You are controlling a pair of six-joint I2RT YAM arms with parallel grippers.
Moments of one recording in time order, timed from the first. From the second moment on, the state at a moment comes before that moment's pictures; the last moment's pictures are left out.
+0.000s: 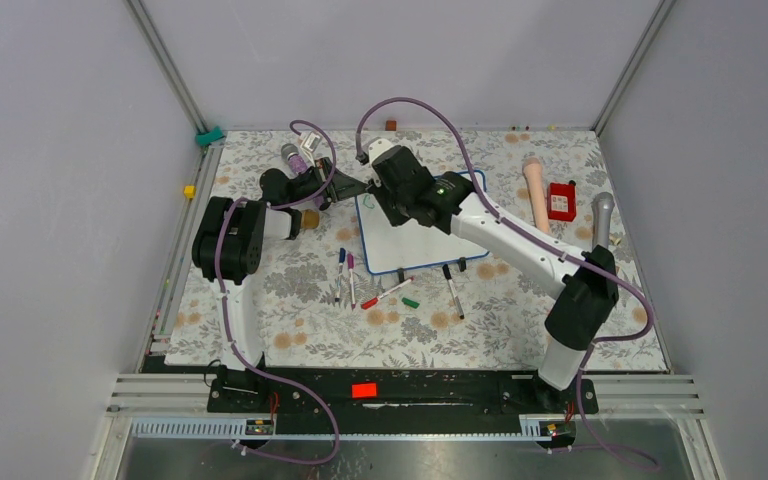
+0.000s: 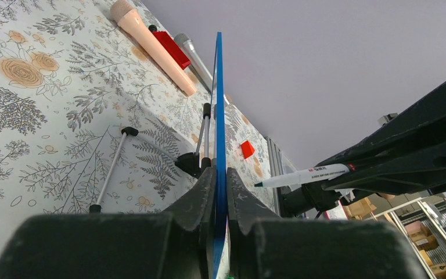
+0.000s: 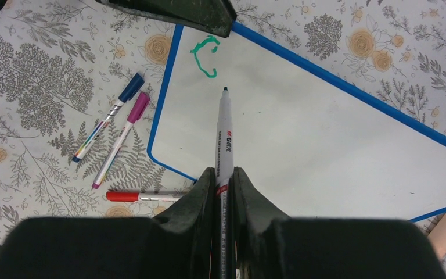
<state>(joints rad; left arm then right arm) -0.14 2.14 1.09 1.44 1.16 -1.21 0.85 1.75 1.69 -0.72 0.23 0.07</state>
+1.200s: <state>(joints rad) -0.14 2.14 1.09 1.44 1.16 -1.20 0.85 1.89 1.82 -0.77 0.32 0.07</state>
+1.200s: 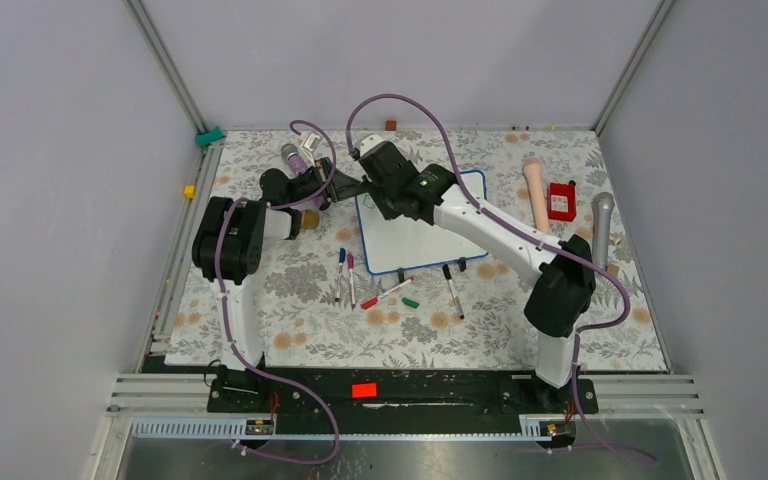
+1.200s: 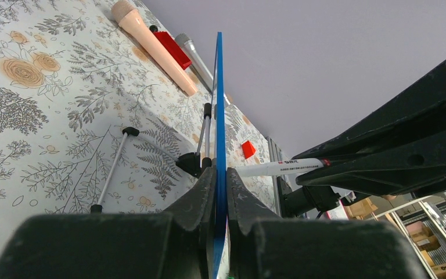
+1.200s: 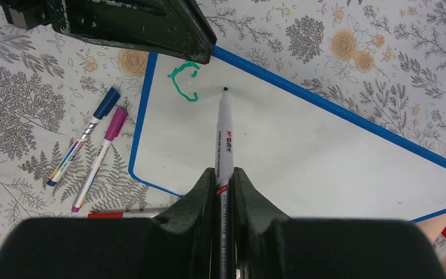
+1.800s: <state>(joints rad) -0.14 2.14 1.09 1.44 1.16 -1.20 0.85 1.90 1.84 -0.83 0.29 0.07</state>
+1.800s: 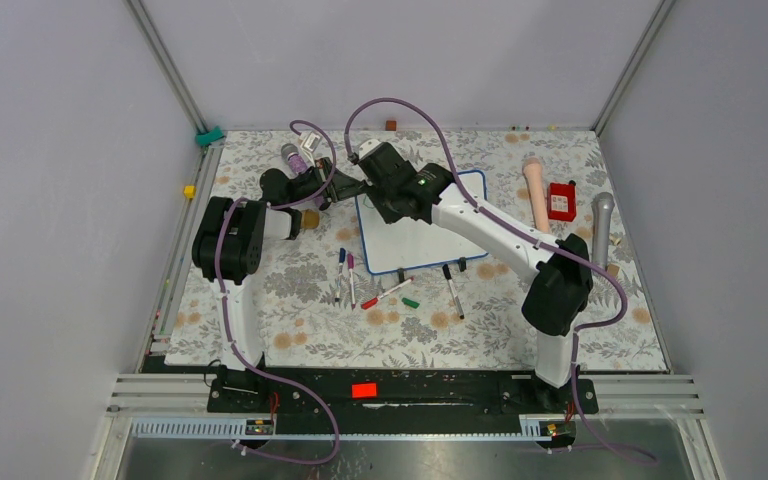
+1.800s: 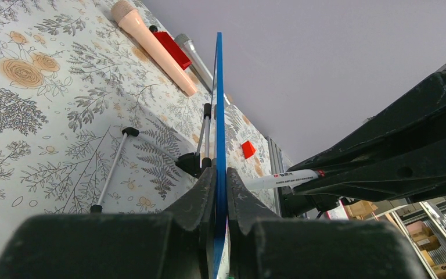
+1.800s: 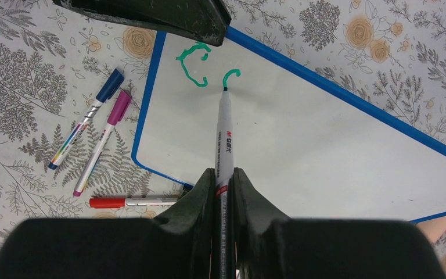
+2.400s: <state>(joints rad) -0.14 2.14 1.09 1.44 1.16 -1.20 0.83 1.93 1.91 -0.89 0.32 0.09</state>
